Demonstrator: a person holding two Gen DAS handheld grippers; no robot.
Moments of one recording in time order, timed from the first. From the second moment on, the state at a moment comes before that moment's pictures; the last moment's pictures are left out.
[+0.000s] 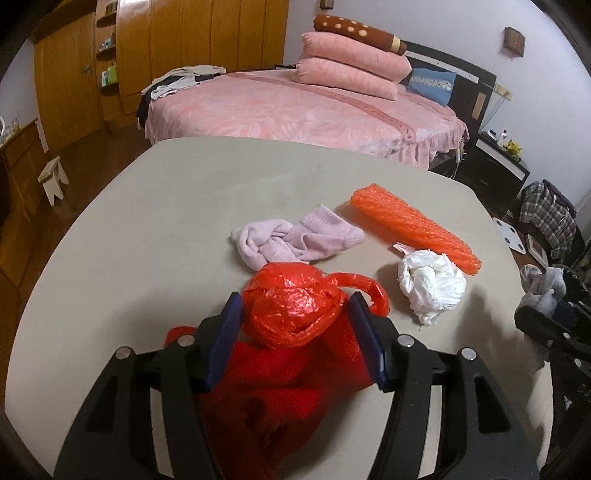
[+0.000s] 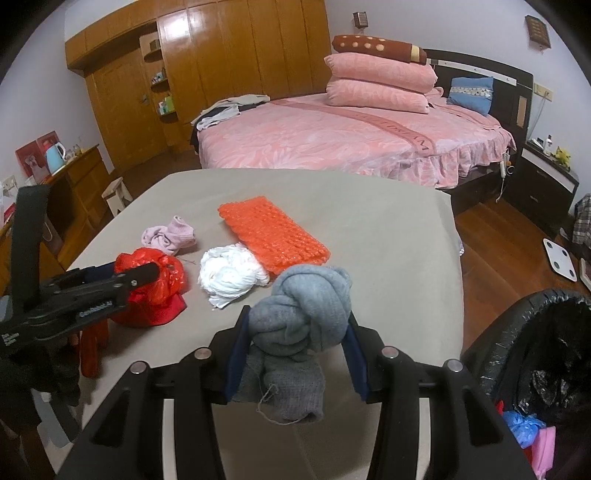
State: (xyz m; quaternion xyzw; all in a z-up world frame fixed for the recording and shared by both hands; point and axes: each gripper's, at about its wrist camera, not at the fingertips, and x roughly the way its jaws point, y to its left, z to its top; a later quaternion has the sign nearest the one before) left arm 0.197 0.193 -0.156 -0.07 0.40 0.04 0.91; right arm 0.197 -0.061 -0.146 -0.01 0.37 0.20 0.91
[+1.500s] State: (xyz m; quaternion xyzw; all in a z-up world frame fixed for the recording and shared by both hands) left arm 0.164 0.161 -0.115 -0.04 0.35 0.02 0.93; right arm 0.178 -0.079 -0.119 0.01 0.34 0.20 0.92
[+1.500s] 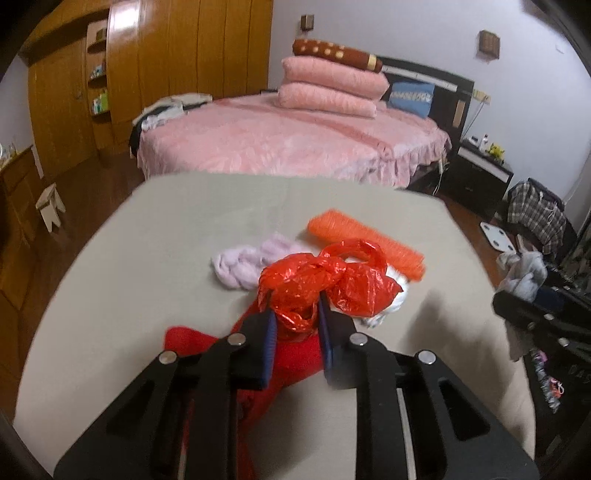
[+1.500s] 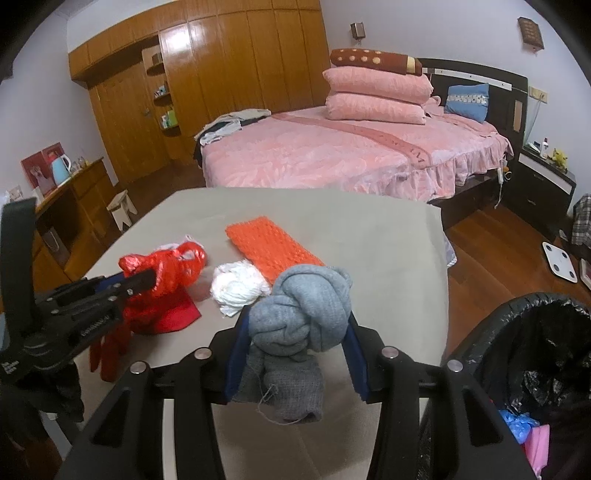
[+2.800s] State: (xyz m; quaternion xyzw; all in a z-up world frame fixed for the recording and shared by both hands) left arm 0.121 -0.021 -0.048 0.01 0.29 -0.15 0.94; right arm 0.085 -0.246 -0.037 0.03 0.25 0.11 0.96
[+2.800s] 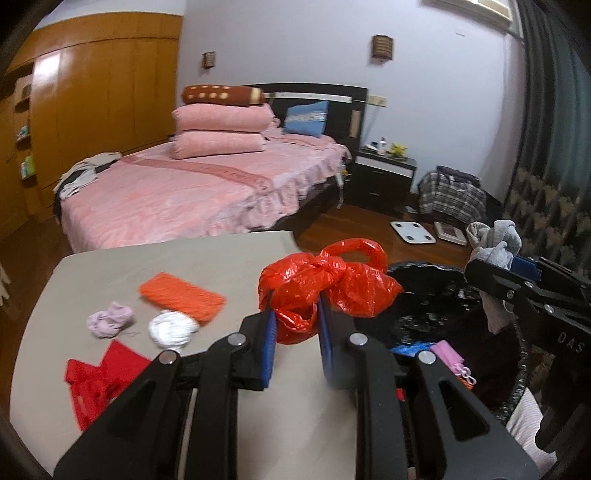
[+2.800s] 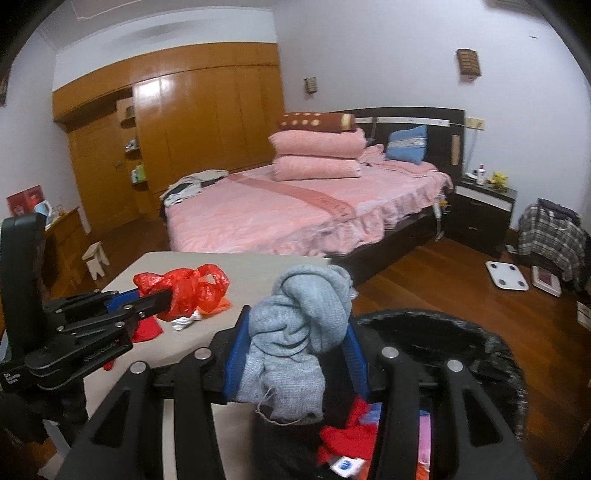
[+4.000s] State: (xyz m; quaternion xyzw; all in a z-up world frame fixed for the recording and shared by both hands) left arm 0.131 -0.143 -0.102 0.04 0.34 -0.30 0.89; right arm 0.068 -0.374 -0.075 0.05 0.28 -0.02 0.96
